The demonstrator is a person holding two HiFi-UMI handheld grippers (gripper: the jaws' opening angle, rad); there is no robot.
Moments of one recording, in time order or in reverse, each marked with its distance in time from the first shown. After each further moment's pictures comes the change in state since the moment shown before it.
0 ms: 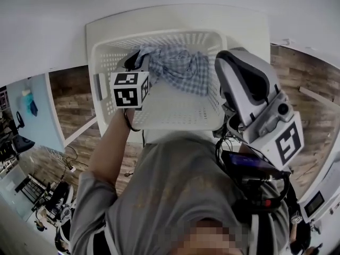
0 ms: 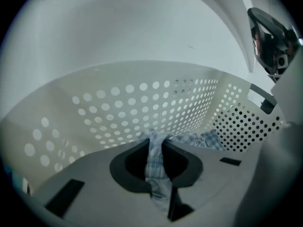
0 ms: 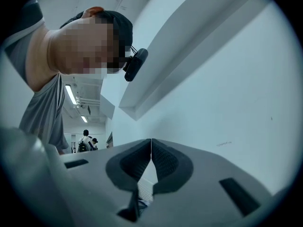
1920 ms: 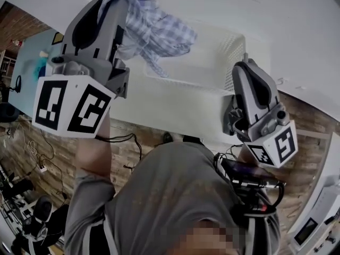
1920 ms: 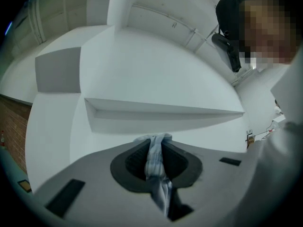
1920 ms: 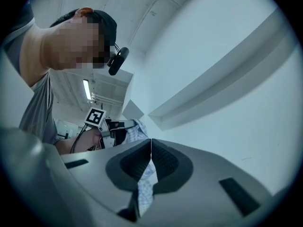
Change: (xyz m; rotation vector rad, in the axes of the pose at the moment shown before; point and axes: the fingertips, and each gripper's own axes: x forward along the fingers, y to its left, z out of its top) left arm -0.439 -0.001 0.148 0.041 -1.035 0.070; right arm -0.049 0.180 0.041 -0.147 -0.083 0.077
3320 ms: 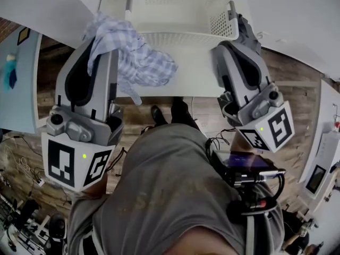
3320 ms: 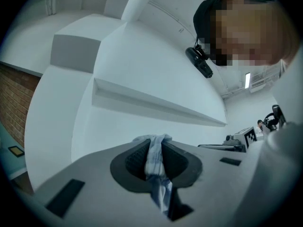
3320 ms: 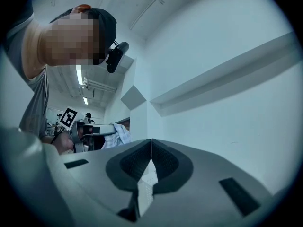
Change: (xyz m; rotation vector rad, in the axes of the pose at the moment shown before) left arm -0.127 -0.042 -0.087 -0.171 0.093 -0.180; right arm -0.025 0.068 -0.048 -0.036 0.168 -0.140
